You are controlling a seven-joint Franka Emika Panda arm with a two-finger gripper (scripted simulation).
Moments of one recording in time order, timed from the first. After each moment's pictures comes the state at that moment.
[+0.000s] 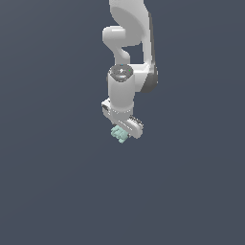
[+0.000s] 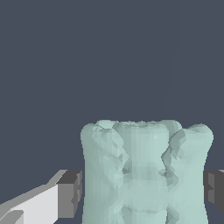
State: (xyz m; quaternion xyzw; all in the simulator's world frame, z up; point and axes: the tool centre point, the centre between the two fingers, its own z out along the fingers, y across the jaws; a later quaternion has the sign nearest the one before) arm -0.032 -0.002 0.133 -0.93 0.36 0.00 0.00
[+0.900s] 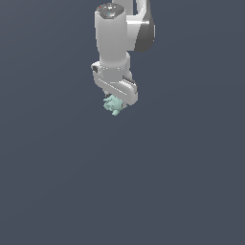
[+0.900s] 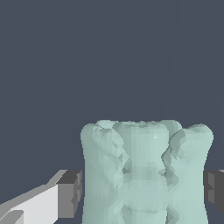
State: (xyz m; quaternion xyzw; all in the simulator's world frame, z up) arm -0.096 -0.029 0.256 -0.93 0.36 0.00 0.00
